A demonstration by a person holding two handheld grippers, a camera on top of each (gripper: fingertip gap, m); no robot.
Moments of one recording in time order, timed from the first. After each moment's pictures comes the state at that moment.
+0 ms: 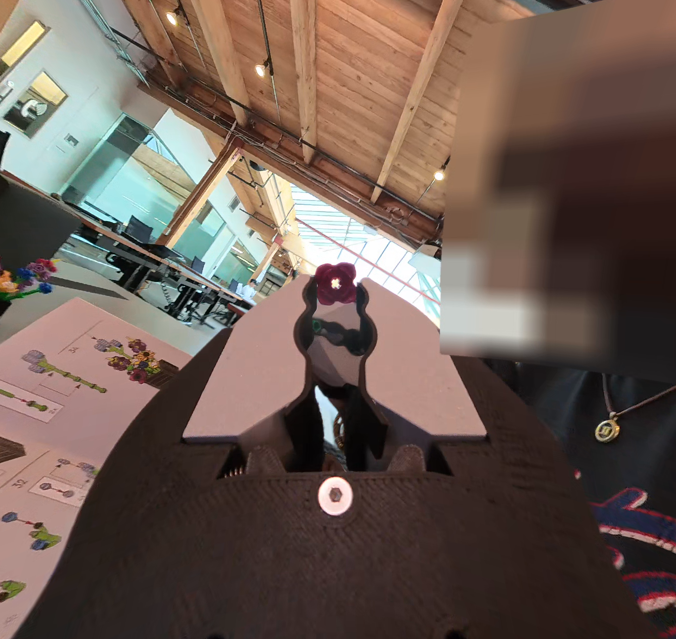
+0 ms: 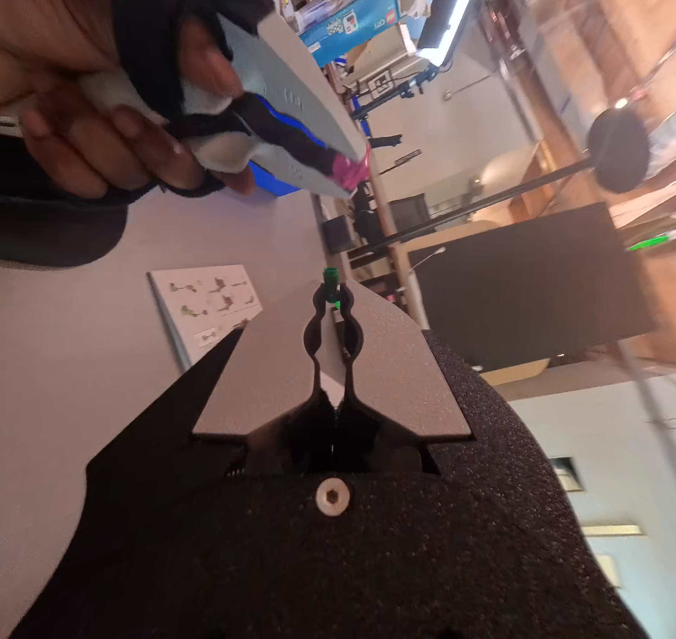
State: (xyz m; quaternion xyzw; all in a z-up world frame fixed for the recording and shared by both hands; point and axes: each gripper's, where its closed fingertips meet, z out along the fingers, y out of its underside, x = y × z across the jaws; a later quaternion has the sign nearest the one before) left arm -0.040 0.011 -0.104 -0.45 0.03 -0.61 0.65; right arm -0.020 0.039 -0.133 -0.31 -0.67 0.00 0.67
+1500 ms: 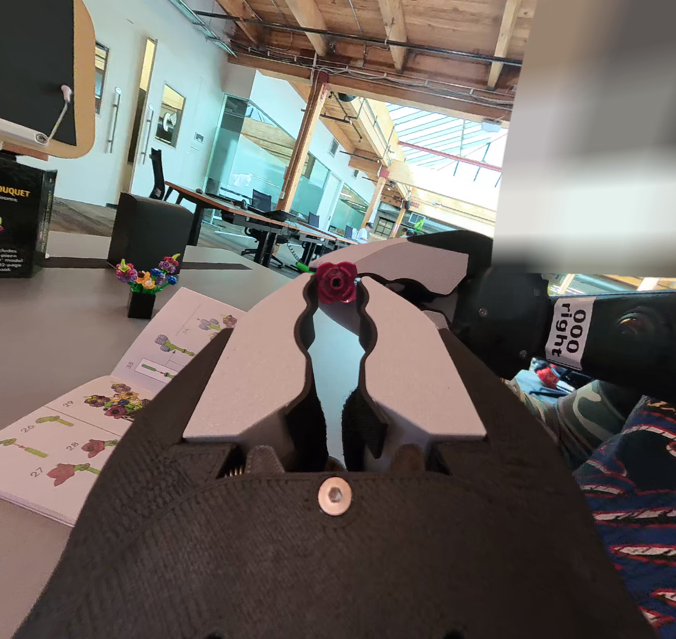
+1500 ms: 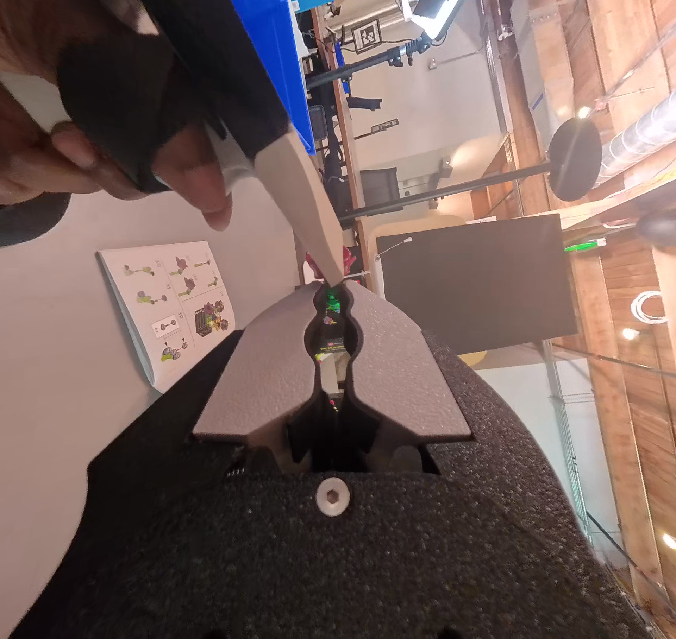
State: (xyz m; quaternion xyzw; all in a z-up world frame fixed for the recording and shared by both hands) left arm -0.017 0.027 -0.122 -0.58 0.09 -0.41 0.70; right arm -0.030 0.040 -0.124 -0.29 -0.67 -0.11 0.67
